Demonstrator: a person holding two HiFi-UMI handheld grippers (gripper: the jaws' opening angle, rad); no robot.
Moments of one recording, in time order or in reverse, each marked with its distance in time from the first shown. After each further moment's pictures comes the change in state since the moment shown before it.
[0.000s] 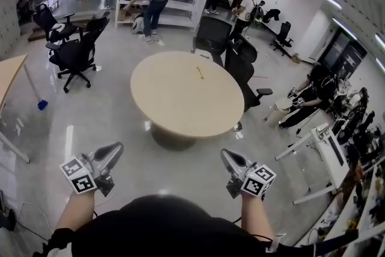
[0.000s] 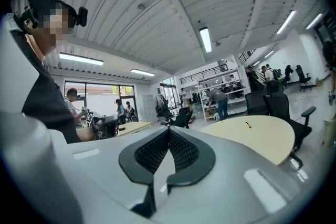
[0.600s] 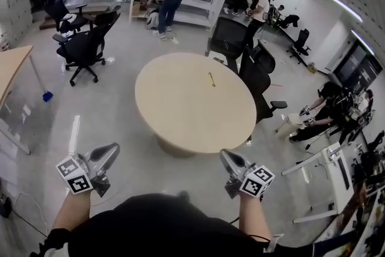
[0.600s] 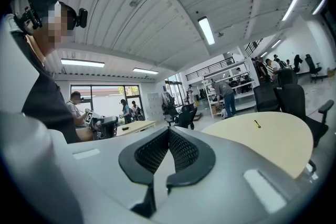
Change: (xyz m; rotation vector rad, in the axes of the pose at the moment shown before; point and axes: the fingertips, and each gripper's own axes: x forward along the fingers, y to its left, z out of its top) left arm 0.064 0.082 -0.009 0.000 0.006 0.117; right arm 0.092 -0.110 0.005 0.033 0.032 0.098
